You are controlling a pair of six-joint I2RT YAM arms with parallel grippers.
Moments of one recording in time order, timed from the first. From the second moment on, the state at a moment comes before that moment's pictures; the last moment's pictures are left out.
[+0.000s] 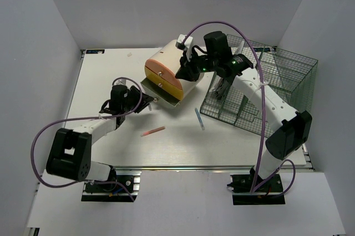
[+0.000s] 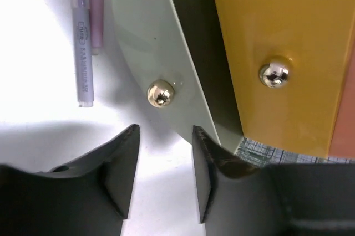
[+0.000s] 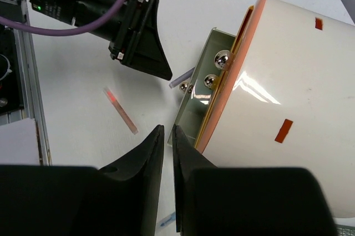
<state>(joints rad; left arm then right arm) -0.24 1.41 0.62 0.24 0.25 -0.97 0.61 1.66 1.74 -0.60 -0.64 -0.30</state>
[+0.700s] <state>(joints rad) -0.25 1.46 0.68 0.00 -0.01 -0.67 0.61 1.63 1.67 -0.60 -0.64 -0.34</state>
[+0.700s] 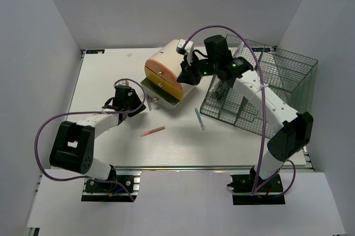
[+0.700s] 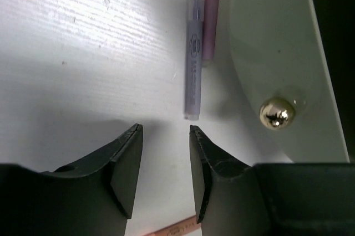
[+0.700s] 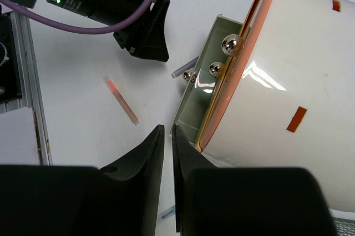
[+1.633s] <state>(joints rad) -0.36 1.66 0.81 0.02 -0.13 -0.60 0.61 1.62 1.67 -0.60 -0.64 -0.34</state>
